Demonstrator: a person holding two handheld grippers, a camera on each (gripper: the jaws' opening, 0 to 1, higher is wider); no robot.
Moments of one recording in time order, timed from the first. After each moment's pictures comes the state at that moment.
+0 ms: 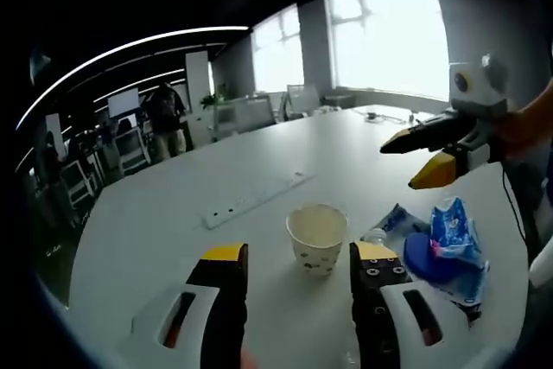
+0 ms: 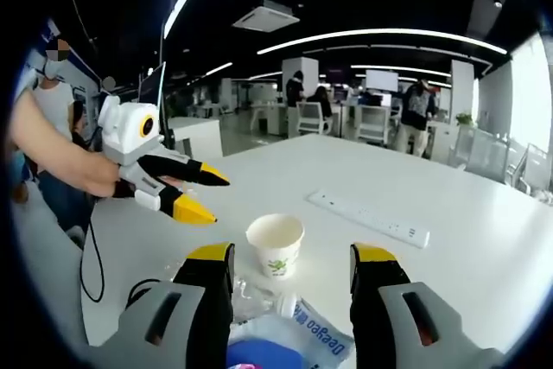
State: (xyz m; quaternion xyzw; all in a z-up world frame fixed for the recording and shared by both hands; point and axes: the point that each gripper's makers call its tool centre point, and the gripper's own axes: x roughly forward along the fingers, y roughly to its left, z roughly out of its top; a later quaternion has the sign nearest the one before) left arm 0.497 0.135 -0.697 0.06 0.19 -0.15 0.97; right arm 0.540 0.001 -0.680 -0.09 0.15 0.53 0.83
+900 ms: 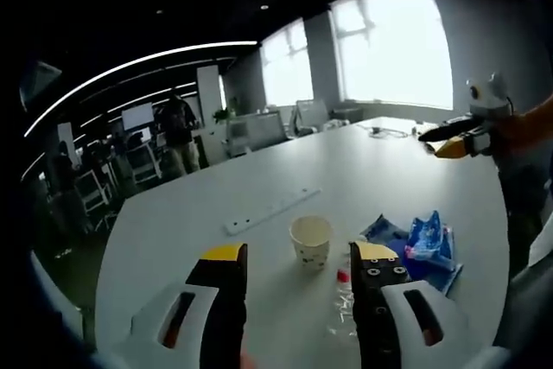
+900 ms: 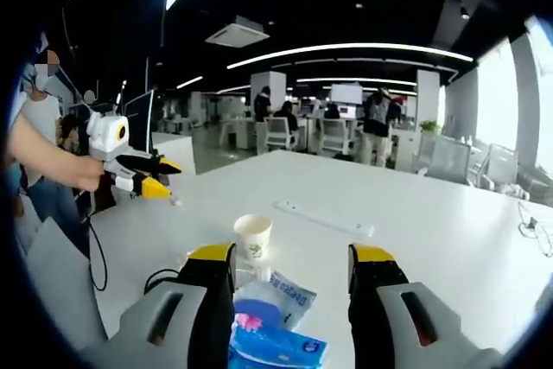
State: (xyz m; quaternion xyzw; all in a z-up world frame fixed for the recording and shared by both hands) left arm 0.440 0.139 -0.646 0.07 0.16 -0.13 0.98; right arm 0.516 -0.090 -0.637 -0.07 0.13 0.46 0.87
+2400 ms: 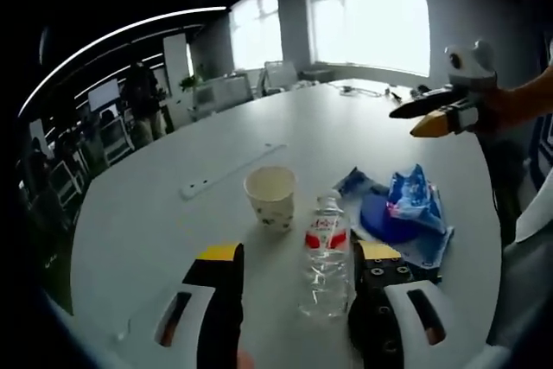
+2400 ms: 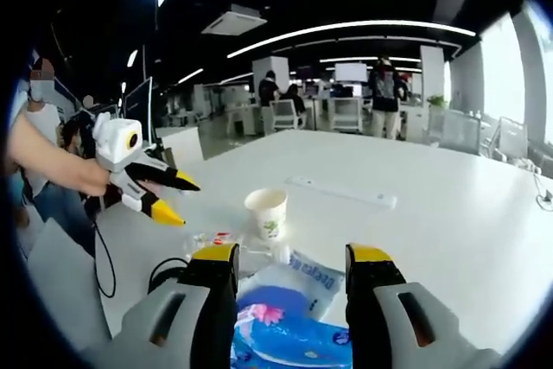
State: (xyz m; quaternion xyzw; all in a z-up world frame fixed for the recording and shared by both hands) left arm 0.448 0.108 -0.726 0.08 0.27 -0.21 0.94; right arm 0.510 -0.064 -0.692 -0.05 0.19 0.48 0.86
